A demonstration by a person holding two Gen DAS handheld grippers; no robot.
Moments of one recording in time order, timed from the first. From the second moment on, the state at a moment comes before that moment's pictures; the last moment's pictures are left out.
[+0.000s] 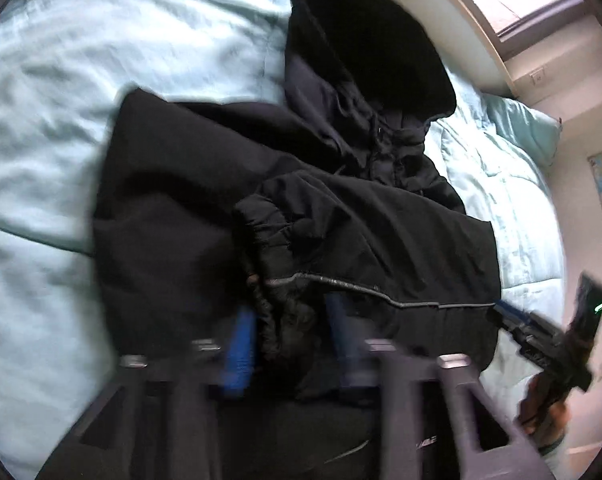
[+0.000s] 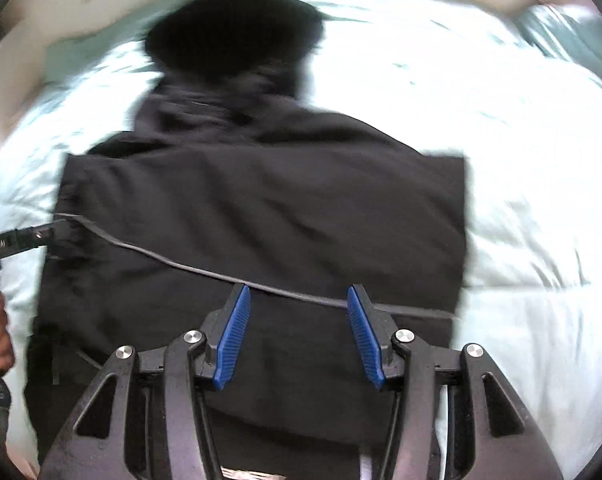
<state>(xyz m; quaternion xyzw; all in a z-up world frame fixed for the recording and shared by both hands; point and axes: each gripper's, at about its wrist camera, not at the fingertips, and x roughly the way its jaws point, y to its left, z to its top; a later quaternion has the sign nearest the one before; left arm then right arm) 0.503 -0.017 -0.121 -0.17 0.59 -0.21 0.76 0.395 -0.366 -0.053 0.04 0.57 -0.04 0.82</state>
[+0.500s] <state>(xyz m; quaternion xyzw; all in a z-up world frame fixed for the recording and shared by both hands) 0.465 0.058 -0.097 -0.17 0.58 -0.13 0.78 0.391 -0.383 -0.063 0.07 0.56 -0.05 0.82</state>
